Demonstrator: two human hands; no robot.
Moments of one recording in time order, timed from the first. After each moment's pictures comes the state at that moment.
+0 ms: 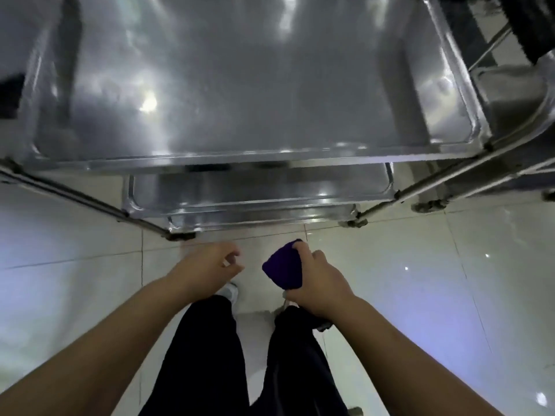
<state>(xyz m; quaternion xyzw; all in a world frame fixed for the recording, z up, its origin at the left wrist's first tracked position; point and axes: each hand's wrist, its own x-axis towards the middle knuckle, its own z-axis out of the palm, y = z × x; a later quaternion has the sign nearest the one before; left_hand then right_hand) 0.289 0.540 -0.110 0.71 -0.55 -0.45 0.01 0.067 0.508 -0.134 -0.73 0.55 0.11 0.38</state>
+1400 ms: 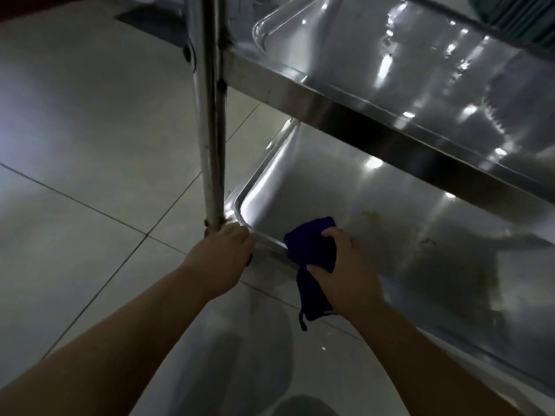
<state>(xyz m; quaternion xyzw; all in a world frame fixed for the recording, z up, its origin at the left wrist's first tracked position) 0.520 0.545 -0.672 0.79 -0.60 -0.06 0.02 0.340 0.405 -0.663 -0.88 0.40 -0.07 0.26</state>
